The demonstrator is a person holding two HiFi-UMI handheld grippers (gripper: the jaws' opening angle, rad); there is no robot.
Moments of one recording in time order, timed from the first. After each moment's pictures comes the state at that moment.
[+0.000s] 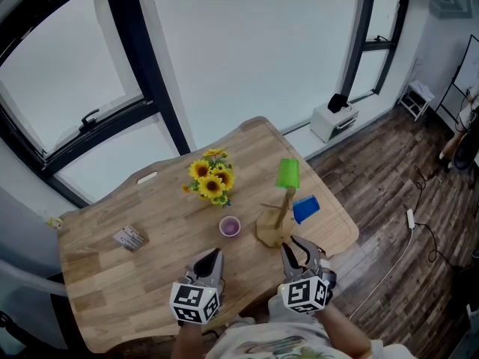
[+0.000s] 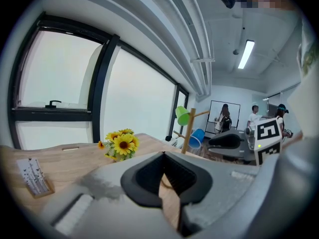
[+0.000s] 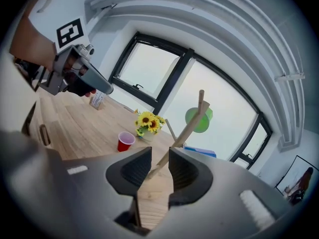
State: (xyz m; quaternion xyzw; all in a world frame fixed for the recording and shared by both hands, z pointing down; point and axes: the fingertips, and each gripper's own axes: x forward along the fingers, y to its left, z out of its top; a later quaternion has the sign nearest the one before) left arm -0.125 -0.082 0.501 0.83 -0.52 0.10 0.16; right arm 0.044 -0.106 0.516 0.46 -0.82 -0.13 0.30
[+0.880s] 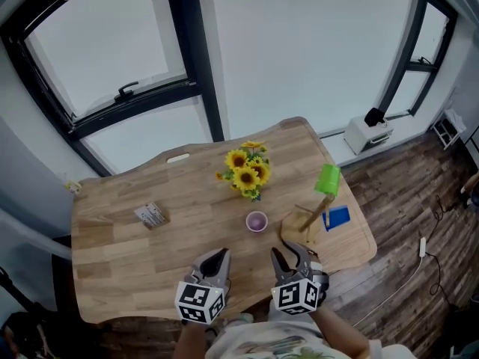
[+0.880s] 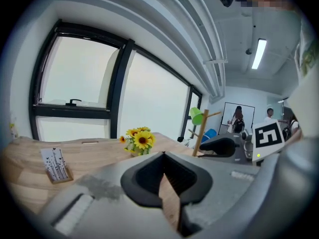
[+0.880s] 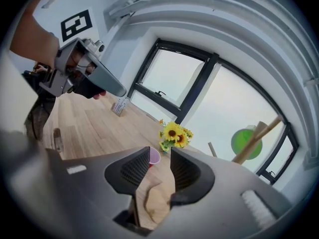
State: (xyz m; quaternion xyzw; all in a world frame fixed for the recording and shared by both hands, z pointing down) left arm -0.172 -0.057 0.508 0.79 -0.58 0.09 0.18; right arm -0.054 -0.098 0.536 0.34 -0.87 -0.15 0.31
